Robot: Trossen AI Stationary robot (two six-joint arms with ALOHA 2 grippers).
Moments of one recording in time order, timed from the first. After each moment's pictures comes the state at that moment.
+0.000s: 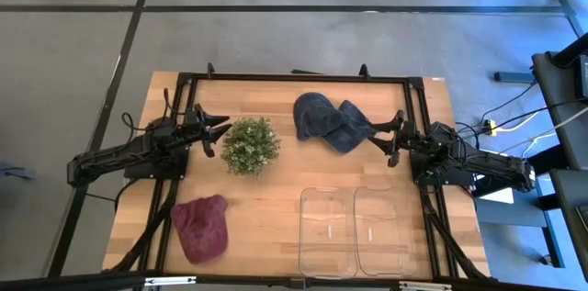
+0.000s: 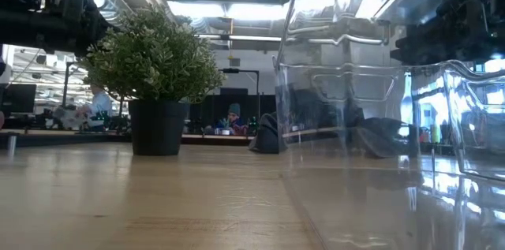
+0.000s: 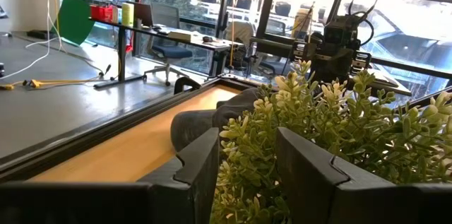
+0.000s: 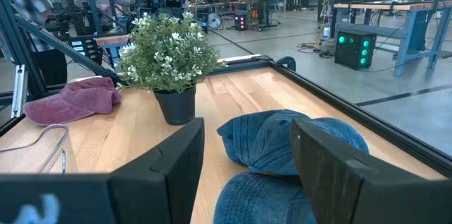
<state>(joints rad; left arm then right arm) 0.32 0.01 0.01 0.03 -0.09 -0.20 -0.25 0.02 0.01 0.00 0.00 0.07</state>
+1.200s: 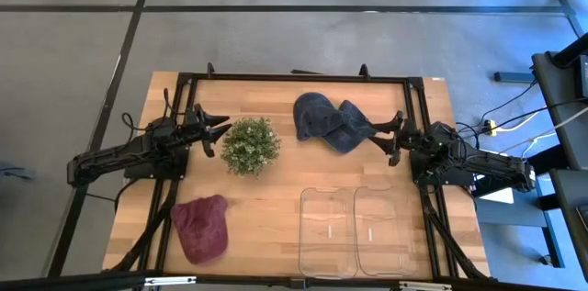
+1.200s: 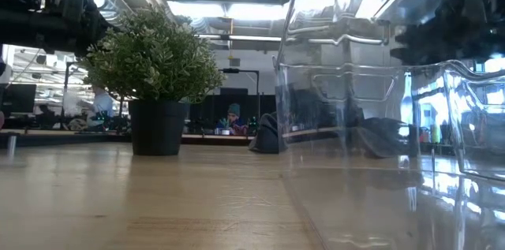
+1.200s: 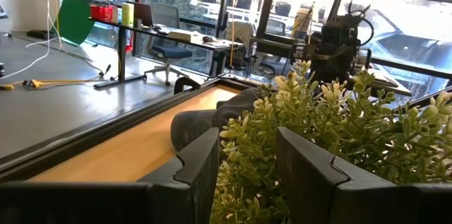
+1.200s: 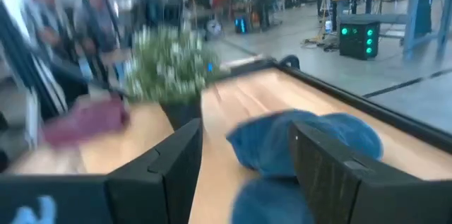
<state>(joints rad) 0.32 0.01 0.01 0.03 -0.09 -0.20 -0.25 0.02 0.01 0.04 0.01 0.22</state>
